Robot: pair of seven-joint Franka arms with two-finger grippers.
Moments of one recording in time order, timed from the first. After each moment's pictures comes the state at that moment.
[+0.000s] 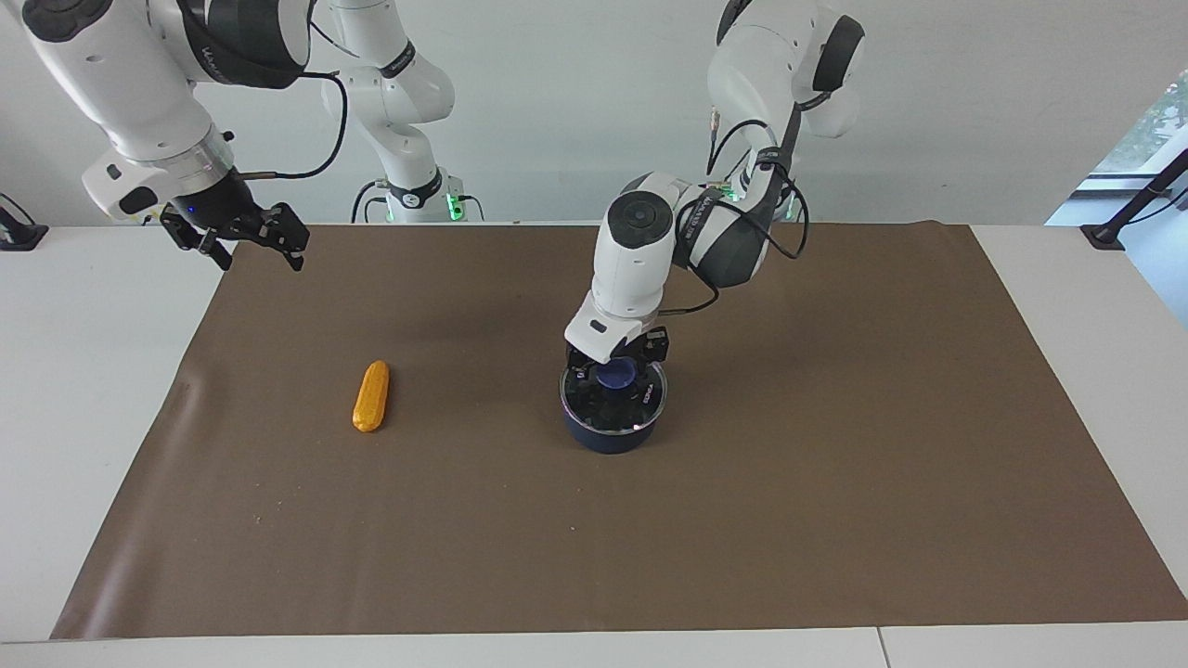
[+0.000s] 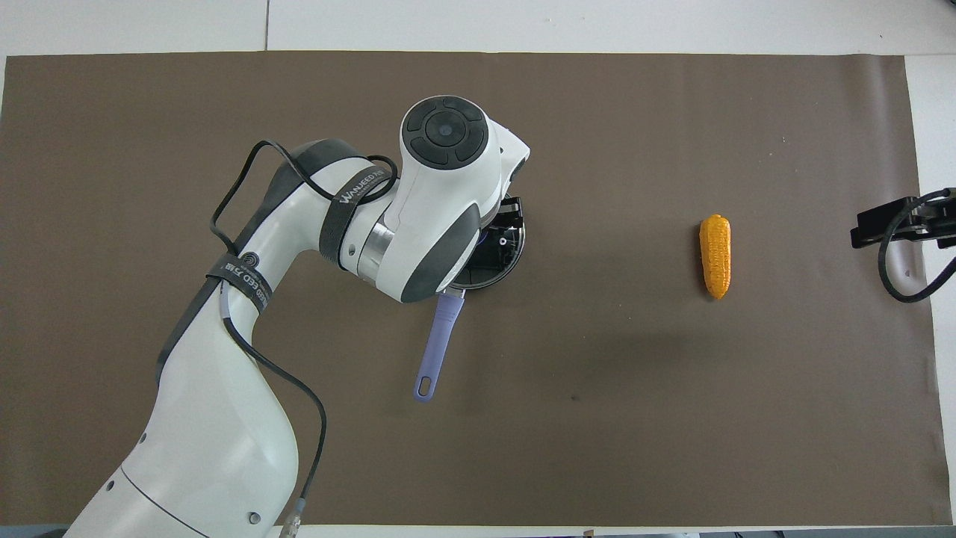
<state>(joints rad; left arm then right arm) -0.65 0.54 -0.03 -1.35 -0.05 1.89 -0.68 0.05 -0.01 -0.13 -1.65 -0.02 1.58 -0.05</state>
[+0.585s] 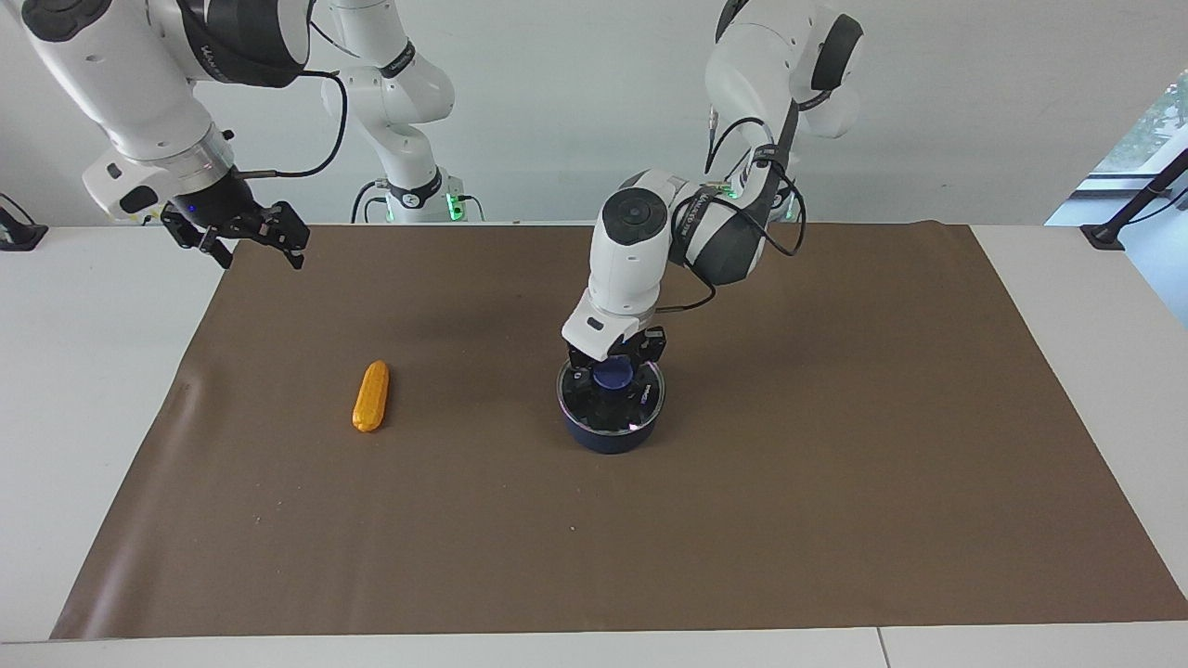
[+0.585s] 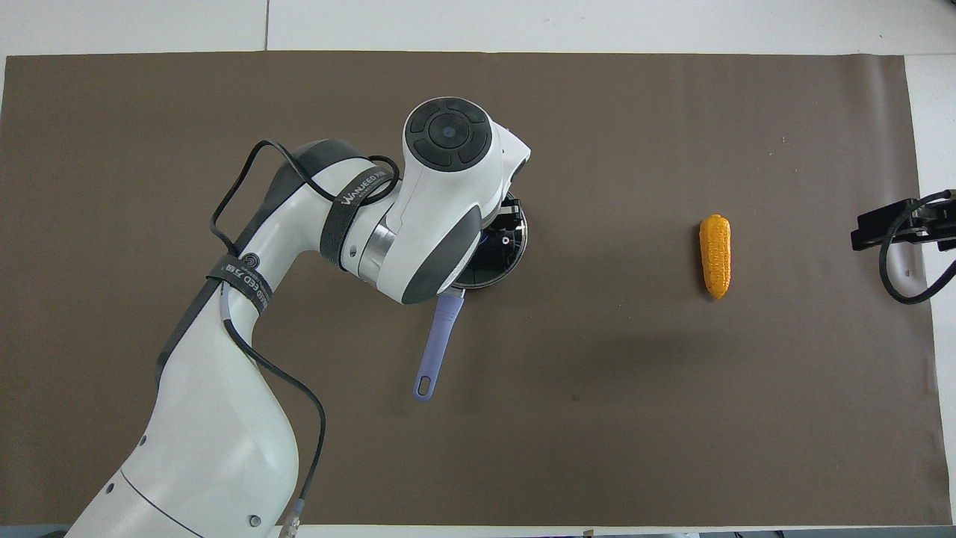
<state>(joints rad) -0.65 0.54 -0.03 -1.35 -0.04 1.89 -0.68 0.05 -0.02 -0.13 -1.65 -0.02 1.57 -0.05</state>
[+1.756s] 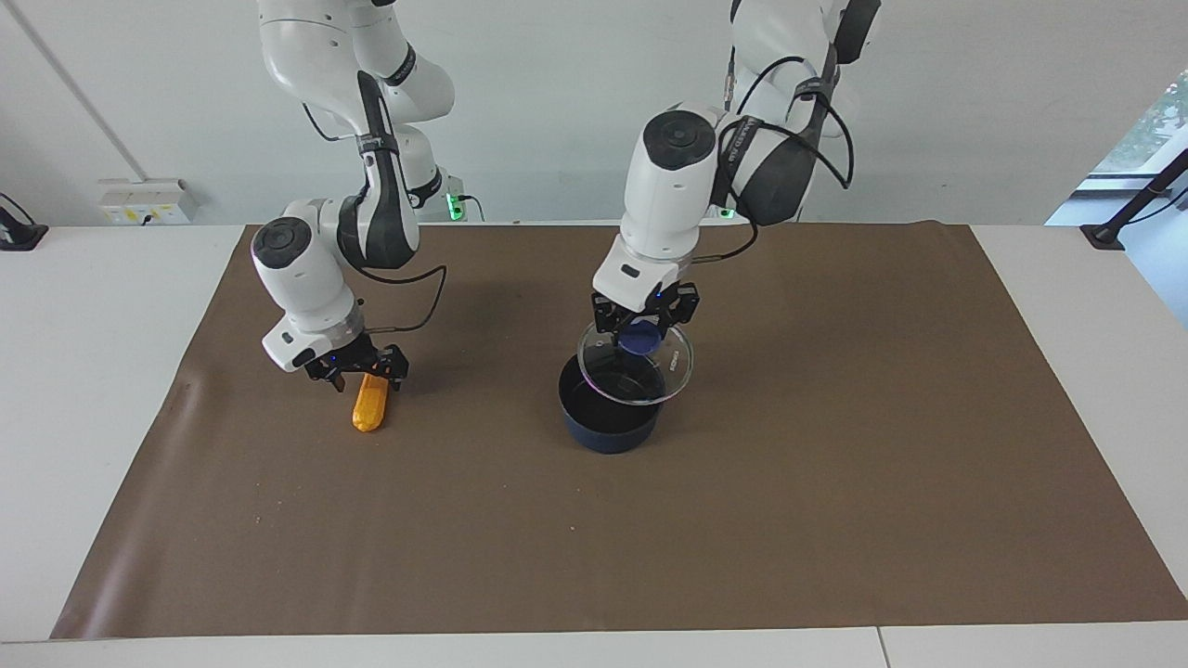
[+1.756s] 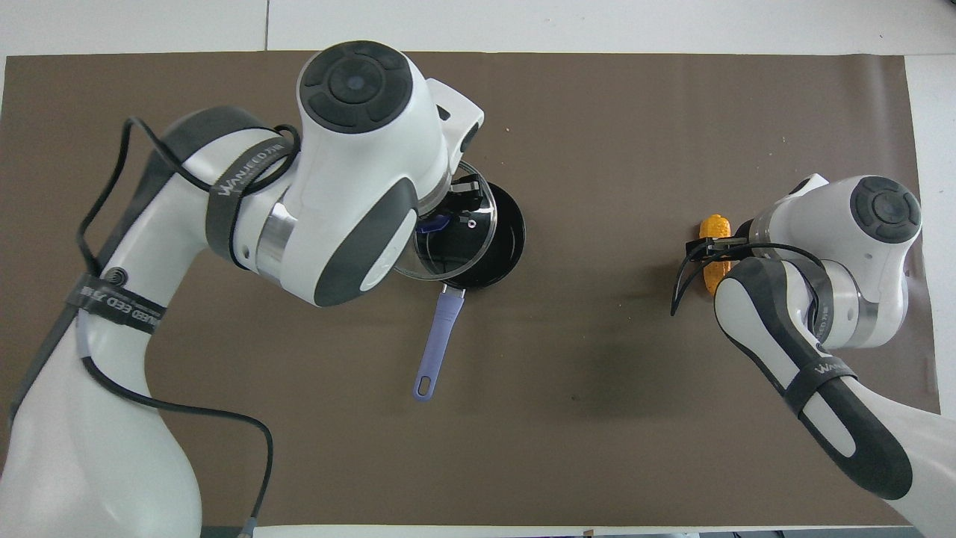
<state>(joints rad) -0.58 0.39 -0.01 -1.33 -0.04 1.73 -0.66 0.15 0.19 -0.13 -2.17 0.05 2.37 0.01</state>
